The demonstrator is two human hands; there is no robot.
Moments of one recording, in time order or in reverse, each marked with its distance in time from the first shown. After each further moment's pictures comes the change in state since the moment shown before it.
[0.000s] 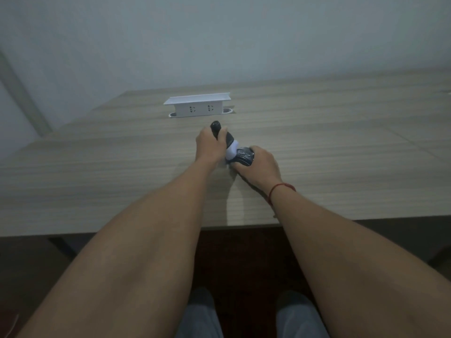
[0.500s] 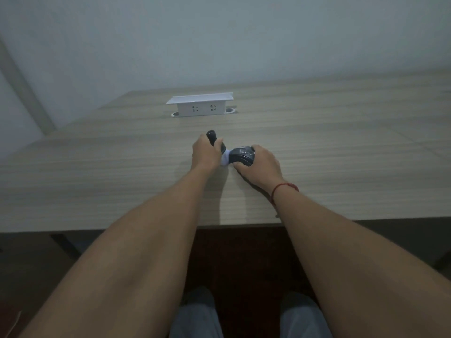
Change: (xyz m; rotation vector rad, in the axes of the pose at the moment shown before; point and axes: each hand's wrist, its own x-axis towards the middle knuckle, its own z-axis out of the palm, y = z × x) left_hand -0.008 -0.015 -0.004 0.027 0.009 -0.068; right_hand 0.001 0.001 0.001 -0.037 -0.038 -0.024
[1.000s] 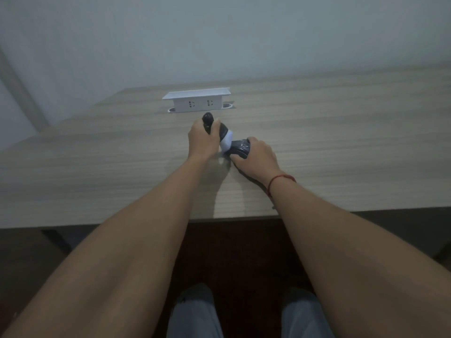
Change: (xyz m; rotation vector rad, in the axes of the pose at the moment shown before) left_hand 0.002 0.007 -0.002 -0.145 0.041 0.115; right_hand 0.003 -0.002 0.002 -0.046 0.004 -0.030
